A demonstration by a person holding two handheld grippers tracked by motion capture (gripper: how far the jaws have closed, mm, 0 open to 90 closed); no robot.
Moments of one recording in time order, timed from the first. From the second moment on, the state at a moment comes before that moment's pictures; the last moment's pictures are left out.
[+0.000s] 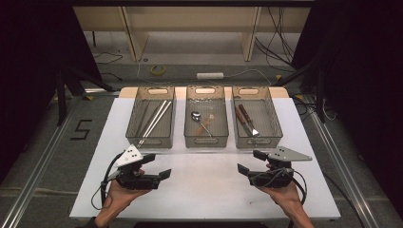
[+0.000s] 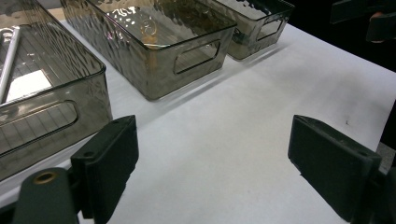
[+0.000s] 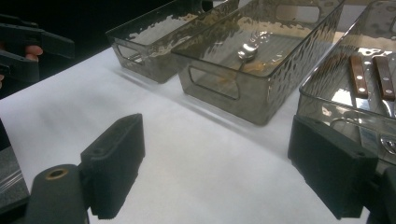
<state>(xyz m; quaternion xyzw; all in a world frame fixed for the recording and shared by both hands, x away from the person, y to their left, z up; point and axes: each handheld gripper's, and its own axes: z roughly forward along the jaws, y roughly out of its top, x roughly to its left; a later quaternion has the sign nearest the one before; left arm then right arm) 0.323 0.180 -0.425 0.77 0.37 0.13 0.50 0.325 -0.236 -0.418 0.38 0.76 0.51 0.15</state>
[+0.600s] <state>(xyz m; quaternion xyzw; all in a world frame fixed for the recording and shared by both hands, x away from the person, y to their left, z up) 0.322 0.179 -0.425 0.77 0.37 0.12 0.50 0.316 -0.245 -0.430 0.39 0.75 0.50 0.16</state>
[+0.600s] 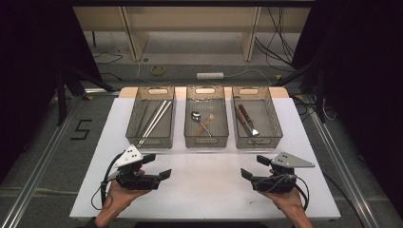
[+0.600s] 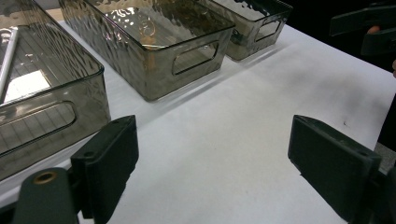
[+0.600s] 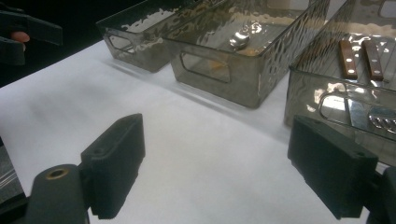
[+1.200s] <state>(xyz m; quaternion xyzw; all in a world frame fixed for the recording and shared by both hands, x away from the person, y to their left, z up) 0.322 0.179 -0.425 0.77 0.37 0.12 0.50 0.315 -0.244 -0.431 0.39 0.76 0.50 0.16</state>
